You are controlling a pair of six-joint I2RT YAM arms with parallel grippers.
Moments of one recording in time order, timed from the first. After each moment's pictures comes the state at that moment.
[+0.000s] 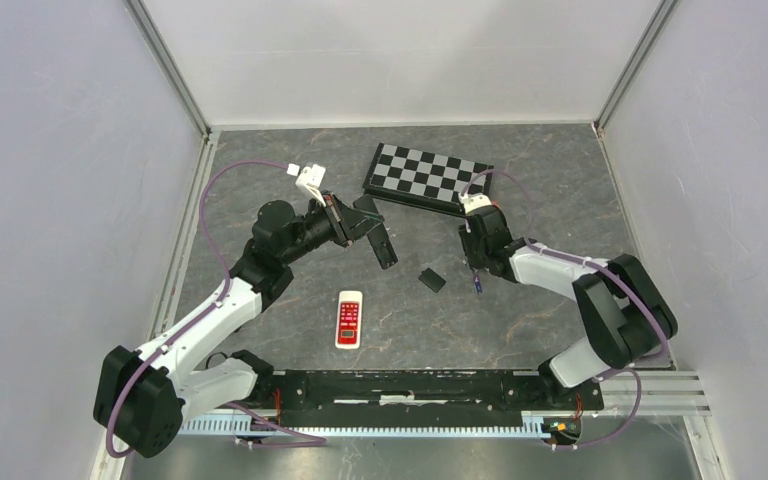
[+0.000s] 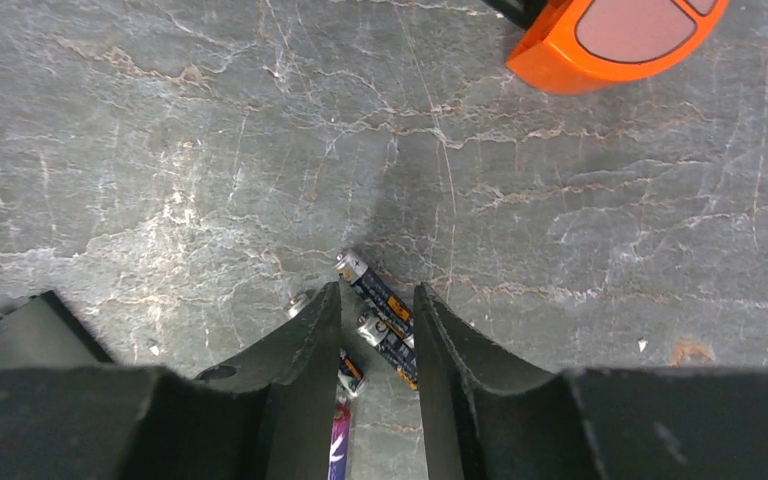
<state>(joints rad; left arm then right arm) -0.51 1.06 0.68 0.33 0.40 -0.70 0.48 1.52 0.71 -0.06 0.24 0.13</state>
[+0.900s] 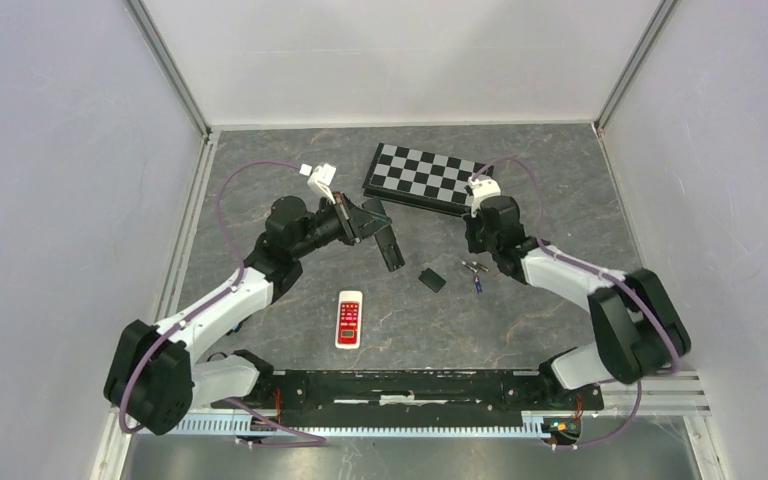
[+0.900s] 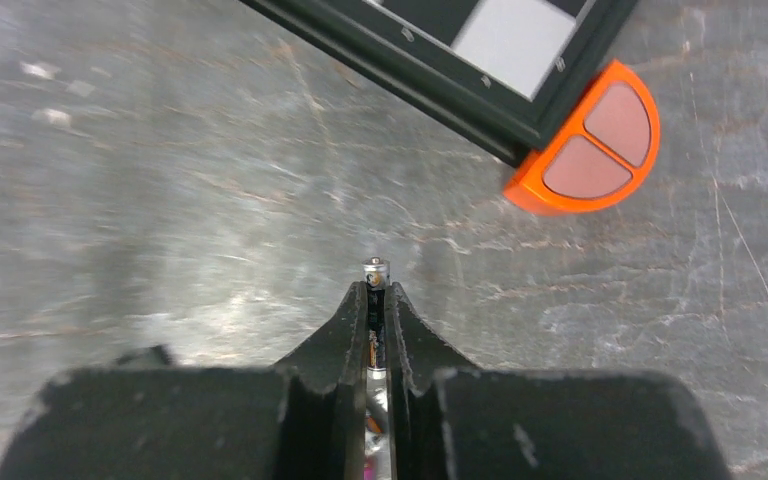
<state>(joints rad) -0.51 1.16 0.68 0.39 0.44 -0.75 0.43 1.49 0.72 0.09 0.13 0.09</state>
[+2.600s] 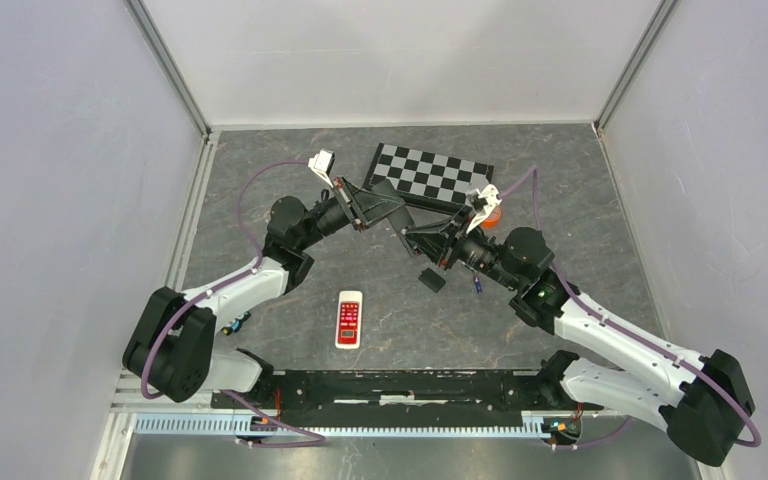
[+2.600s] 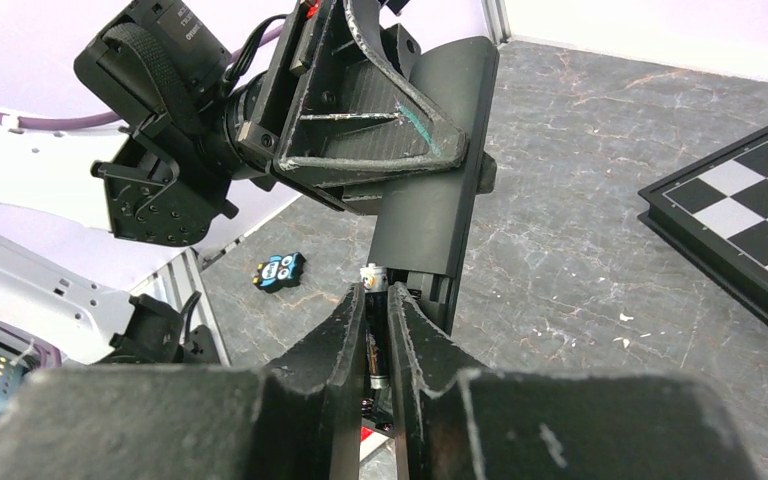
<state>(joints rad) -0.50 1.35 0.68 0.92 0.56 -1.29 0.76 0.97 0.63 0.43 -0.20 0.38</state>
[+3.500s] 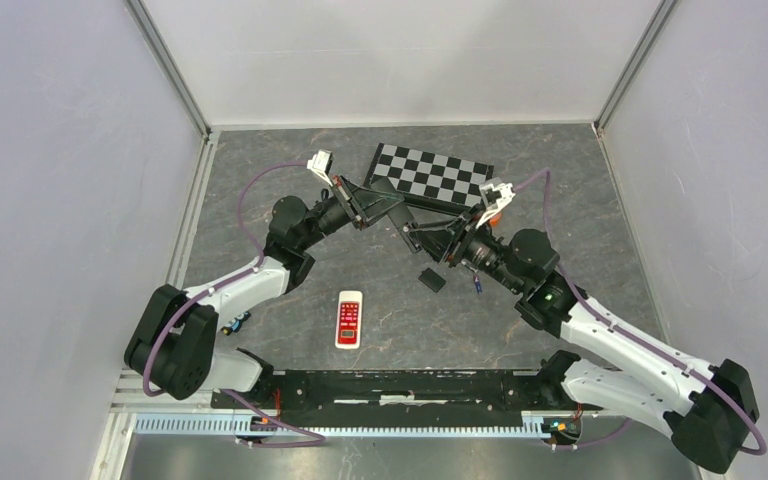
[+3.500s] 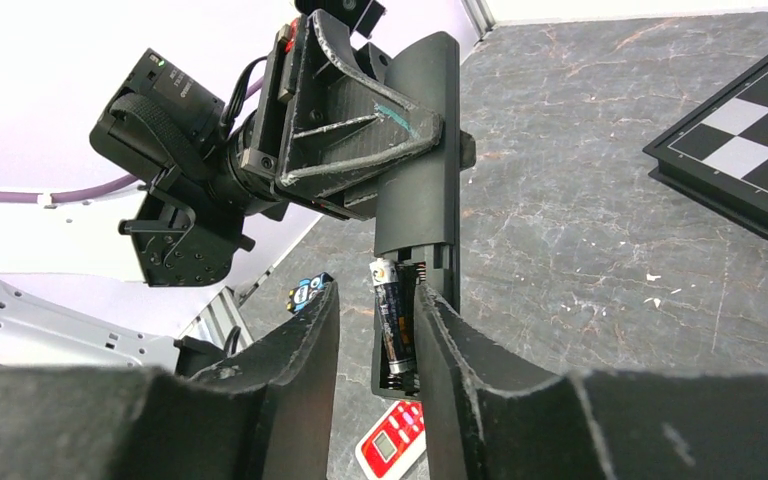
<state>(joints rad) -0.50 1.36 0.68 0.91 0.51 -1.33 0.76 0.93 0.63 0.37 -0.11 0.57</state>
